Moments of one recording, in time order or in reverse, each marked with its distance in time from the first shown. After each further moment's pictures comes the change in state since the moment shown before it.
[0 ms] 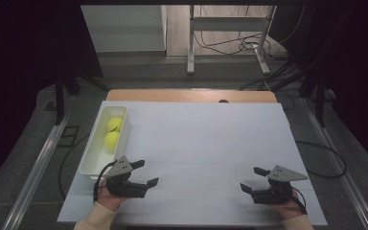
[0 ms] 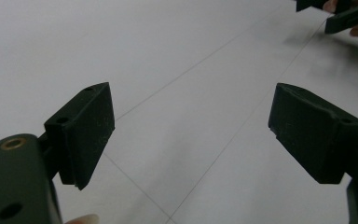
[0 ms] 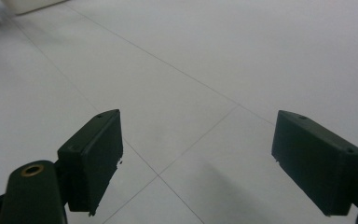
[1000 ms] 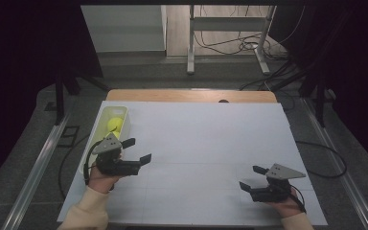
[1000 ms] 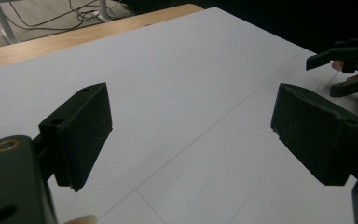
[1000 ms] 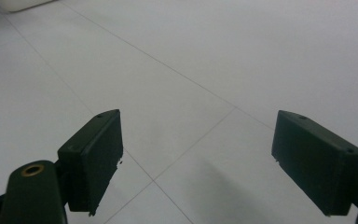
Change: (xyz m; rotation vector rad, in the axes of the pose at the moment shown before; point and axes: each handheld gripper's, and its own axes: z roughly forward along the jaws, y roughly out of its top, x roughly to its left) left arm 0.018 0.056 -0.028 -0.088 0.060 -0.045; right arm -0.002 0.003 0.004 0.008 -0.006 -0.005
